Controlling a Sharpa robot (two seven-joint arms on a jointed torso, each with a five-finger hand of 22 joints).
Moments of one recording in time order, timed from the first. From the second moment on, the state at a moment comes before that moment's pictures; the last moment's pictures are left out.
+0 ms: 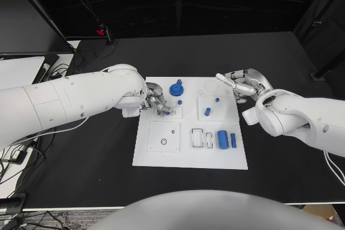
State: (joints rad) left arm 1.38 -0.51 -0.23 1.27 -0.89 0.24 -0.46; left_hand 1.24 0.07 0.16 0.29 0.34 0.94 0.04 0.54 0.79 1.46 -0.01 1.58 1.31 1.47 -0.07 1.57 1.31 0.01 1.47 0.06 1.57 1.31; right arm 1.16 -1.00 -0.11 1.62 -0.51 -0.59 0.16; right_hand 1.08 -0.04 -0.11 0.29 0.23 0.83 0.13 0.08 0.07 1.46 0.05 1.54 1.31 1.47 0.01 1.57 1.31 0.04 1.39 0.11 1.39 1.31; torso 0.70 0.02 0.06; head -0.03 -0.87
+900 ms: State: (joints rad) left arm 1.37 -0.51 -0.23 1.27 -0.89 0.23 -0.46; left_hand 1.01 0.05 -0.05 0.29 0.18 0.93 0.04 0.54 0.83 1.46 -0.01 1.58 1.31 1.47 -0.07 1.57 1.31 0.01 1.47 0.06 1.57 1.31; right arm 1.16 -1.00 -0.11 1.62 -0.51 -0.59 0.16; right_hand 1.08 -0.04 -0.11 0.29 0.23 0.83 0.13 0.08 0.07 1.46 0.05 1.54 1.31 1.47 0.01 1.57 1.31 0.04 1.40 0.11 1.39 1.31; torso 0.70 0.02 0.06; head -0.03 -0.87
